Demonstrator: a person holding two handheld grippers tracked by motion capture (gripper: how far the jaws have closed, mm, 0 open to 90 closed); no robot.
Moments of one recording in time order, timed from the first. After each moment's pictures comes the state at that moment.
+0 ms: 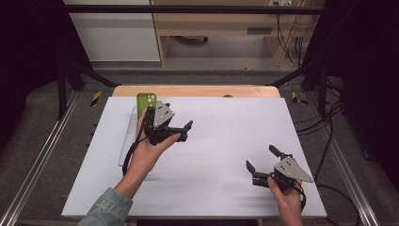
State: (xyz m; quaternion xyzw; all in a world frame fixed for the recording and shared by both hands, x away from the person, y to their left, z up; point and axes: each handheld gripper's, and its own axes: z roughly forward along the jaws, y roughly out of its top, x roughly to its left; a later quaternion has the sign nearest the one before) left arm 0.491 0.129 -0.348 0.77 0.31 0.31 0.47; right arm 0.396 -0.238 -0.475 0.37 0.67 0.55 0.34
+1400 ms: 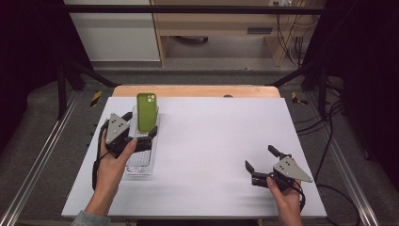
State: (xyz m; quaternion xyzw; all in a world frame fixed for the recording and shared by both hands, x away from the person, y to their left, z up) left arm 0.454 0.224 -0.361 0.70 0.36 0.34 0.51; right arm 0.396 -0.236 -0.475 0.37 0.67 0.55 0.33
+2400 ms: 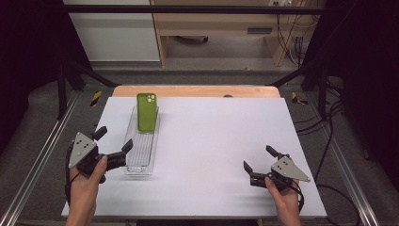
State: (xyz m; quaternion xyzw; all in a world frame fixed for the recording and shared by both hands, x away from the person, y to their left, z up) left arm 0.410 0.282 -0.373 0.66 0.39 0.35 0.54; right arm 0.397 -0.232 -0.476 0.37 0.67 0.55 0.33
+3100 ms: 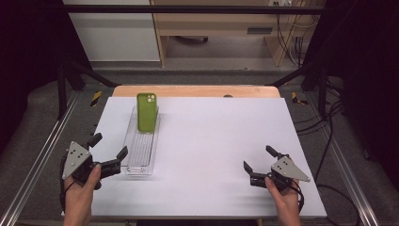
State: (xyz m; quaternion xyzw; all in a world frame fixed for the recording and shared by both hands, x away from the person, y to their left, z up) left arm 0.395 0.294 -0.388 0.66 0.38 0.36 0.54; right arm 0.397 -0.232 -0.477 0.37 0.67 0.55 0.33
